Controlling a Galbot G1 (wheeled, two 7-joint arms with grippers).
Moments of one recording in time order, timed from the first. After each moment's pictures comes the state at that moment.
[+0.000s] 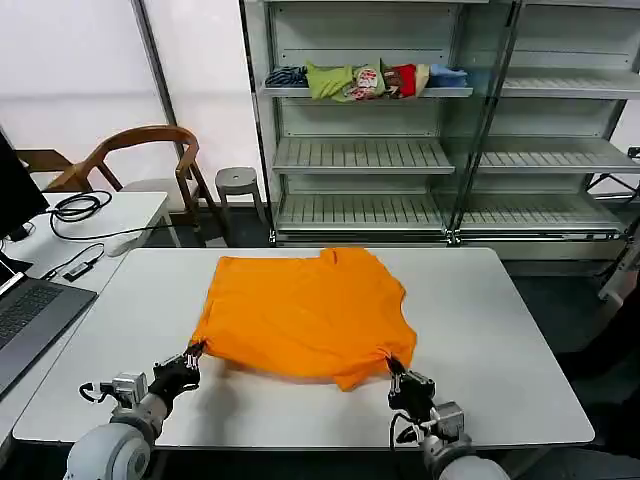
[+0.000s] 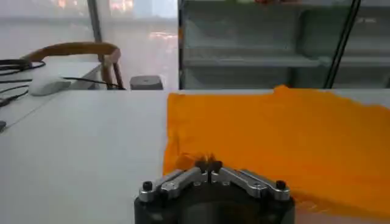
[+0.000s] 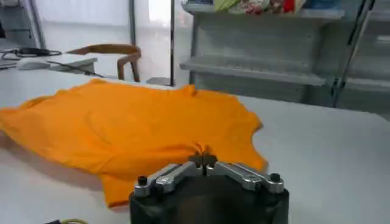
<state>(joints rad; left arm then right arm) 1.31 -1.13 -0.57 -1.93 -0.50 0.52 -0.01 -1.26 1.14 0.21 2.00 0.30 -0.41 0.18</state>
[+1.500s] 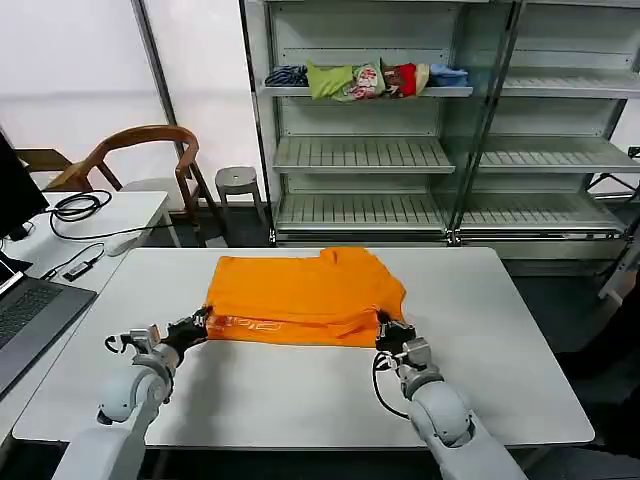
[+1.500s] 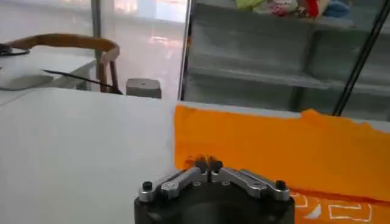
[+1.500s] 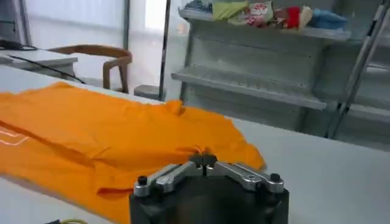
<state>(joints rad) 0.99 -1.13 -0.47 -1.55 -0.56 0.43 0.05 -0.97 1.23 0.13 1.69 0.23 -0.37 0.14</state>
